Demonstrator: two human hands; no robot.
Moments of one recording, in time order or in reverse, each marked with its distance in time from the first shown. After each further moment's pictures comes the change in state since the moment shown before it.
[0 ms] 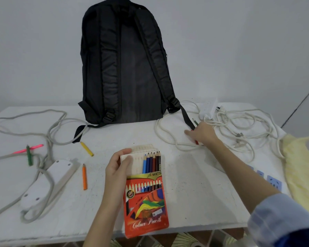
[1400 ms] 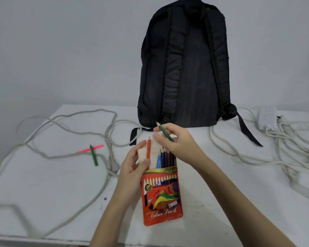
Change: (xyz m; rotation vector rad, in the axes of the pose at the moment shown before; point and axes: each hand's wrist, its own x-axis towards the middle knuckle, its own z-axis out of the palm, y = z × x) left_hand 0.050 0.046 -0.132 -0.012 -0.126 0.030; right_hand -0.136 -0.222 0.082 0.553 -0.304 -0.552
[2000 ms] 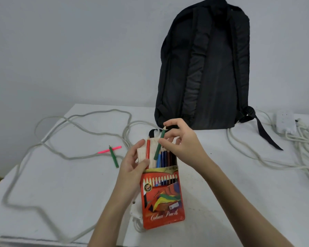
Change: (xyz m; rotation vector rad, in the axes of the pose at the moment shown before) left_hand 0.008 0.021 -0.061 0.029 0.016 -0.033; right_hand 0.024 -0.010 0.056 -0.052 0.111 -0.141
